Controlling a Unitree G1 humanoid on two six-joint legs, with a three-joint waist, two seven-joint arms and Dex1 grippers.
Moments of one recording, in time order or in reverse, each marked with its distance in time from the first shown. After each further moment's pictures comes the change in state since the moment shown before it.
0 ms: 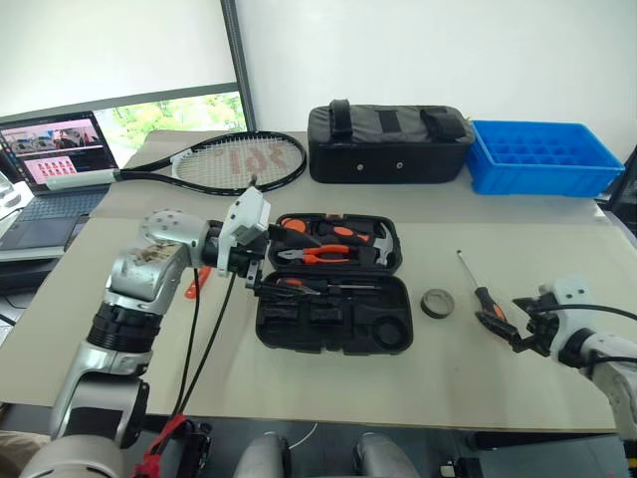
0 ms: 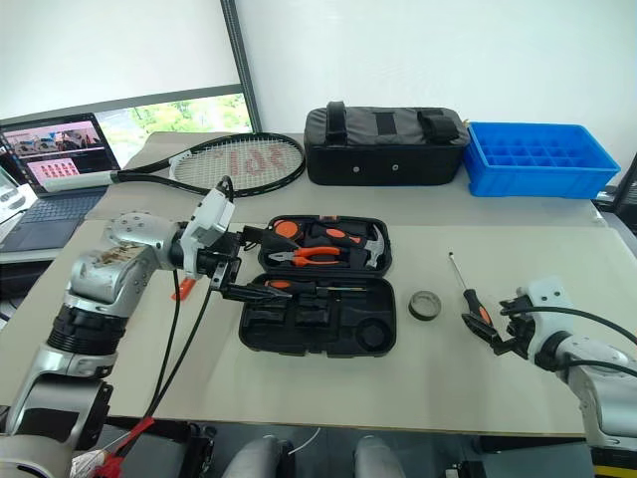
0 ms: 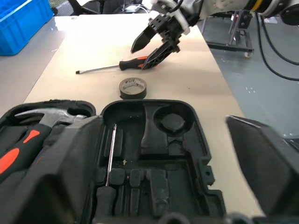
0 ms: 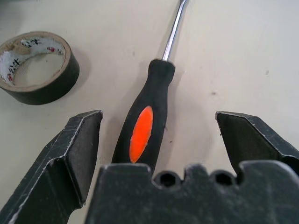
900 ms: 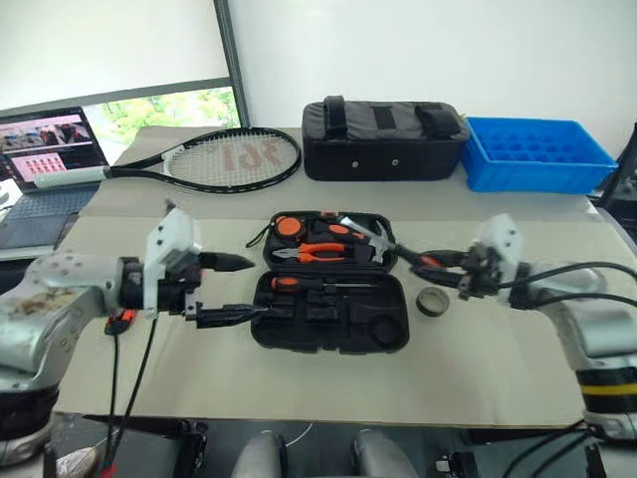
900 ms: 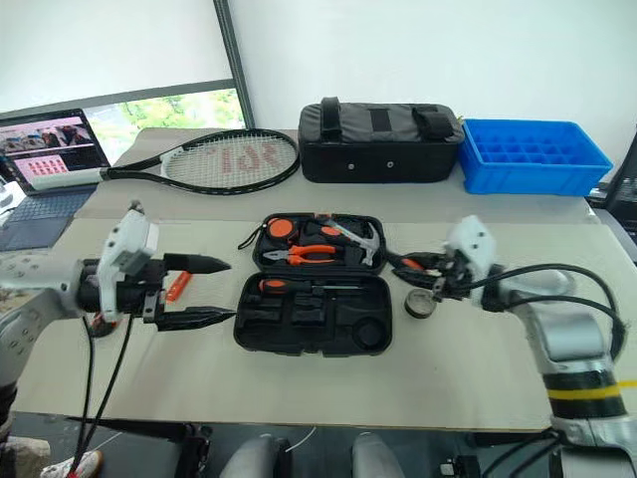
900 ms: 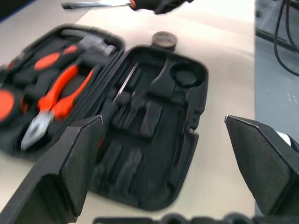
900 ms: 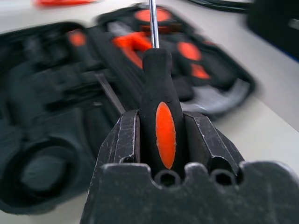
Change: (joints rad) left arm 0.516 0.275 0.422 -0.489 -0.241 0.387 0.300; right arm -0.459 0.007 0.385 0.098 -0.054 -0.340 0.500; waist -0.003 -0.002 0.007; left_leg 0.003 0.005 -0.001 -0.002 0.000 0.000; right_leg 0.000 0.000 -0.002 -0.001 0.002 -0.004
